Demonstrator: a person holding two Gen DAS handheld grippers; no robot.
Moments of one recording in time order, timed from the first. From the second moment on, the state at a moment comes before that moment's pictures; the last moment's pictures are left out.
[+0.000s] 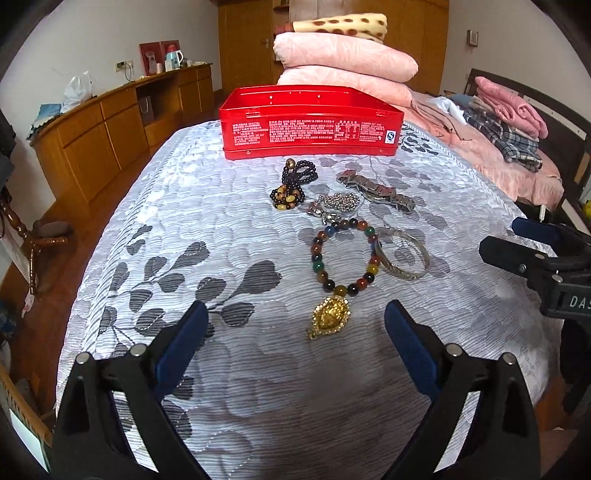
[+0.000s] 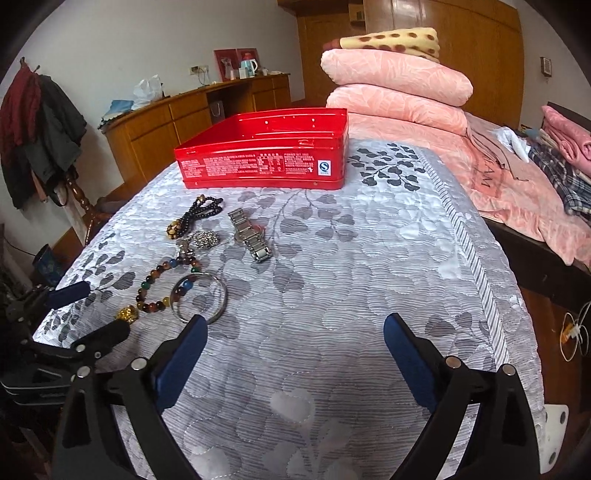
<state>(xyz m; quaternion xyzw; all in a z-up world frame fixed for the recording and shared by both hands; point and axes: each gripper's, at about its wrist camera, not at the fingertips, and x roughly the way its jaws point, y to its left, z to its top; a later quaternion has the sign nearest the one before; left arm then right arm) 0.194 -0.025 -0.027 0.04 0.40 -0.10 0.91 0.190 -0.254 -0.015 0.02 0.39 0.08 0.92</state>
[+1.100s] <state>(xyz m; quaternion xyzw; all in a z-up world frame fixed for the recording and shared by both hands) 0.219 0.008 -0.022 -0.02 0.40 -0.09 0.91 0.215 -0.209 -0.026 0.00 0.41 0.18 0.89</state>
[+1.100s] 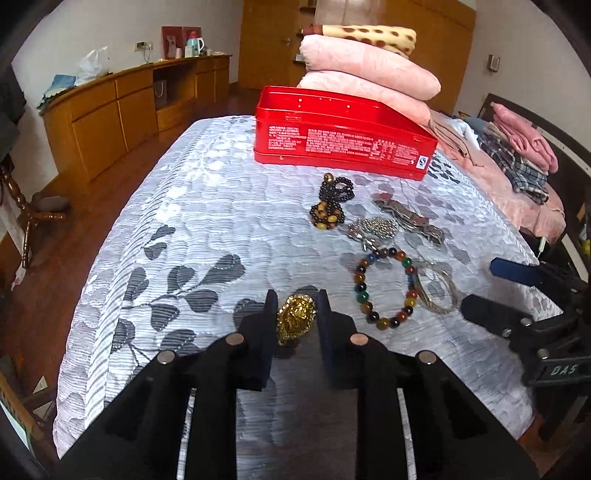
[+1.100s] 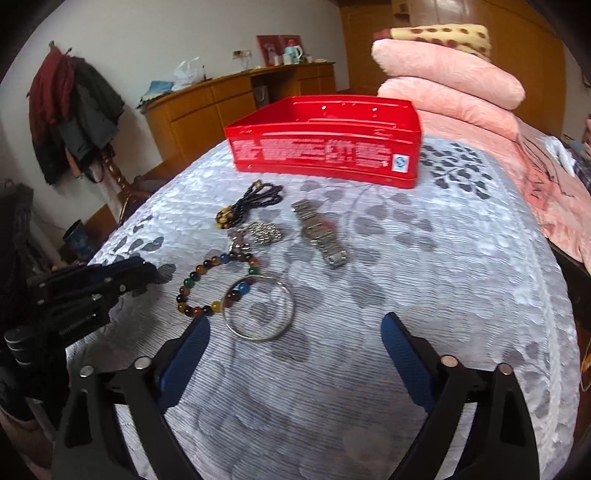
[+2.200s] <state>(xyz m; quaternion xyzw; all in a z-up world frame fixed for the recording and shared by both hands) 0.228 0.017 -0.028 -0.03 0.40 -0.09 0.91 0.227 -0.193 -0.034 -0.02 0.42 0.15 0.89</state>
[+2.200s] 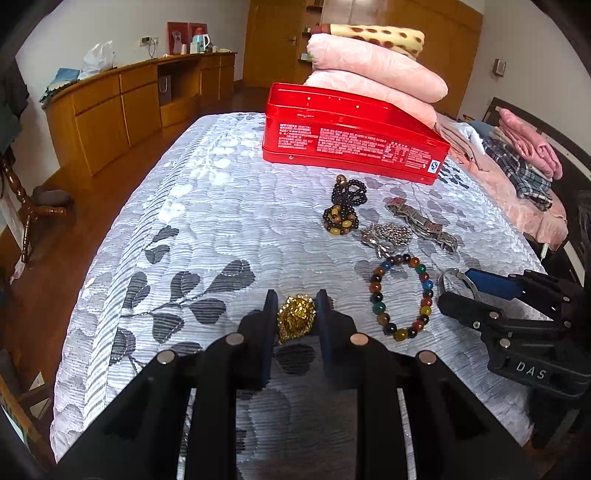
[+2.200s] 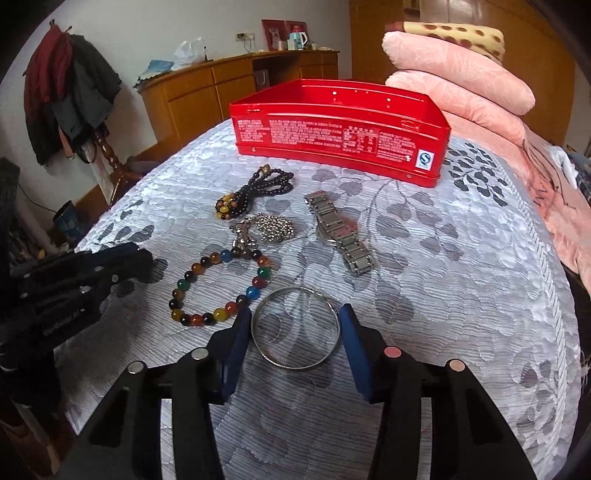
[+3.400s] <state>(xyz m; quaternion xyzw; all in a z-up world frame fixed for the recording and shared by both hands) 0.304 -0.031 0.060 -0.01 0.32 -0.13 0.94 0.294 -0.237 0.069 -0.01 0.33 0.11 0.94</state>
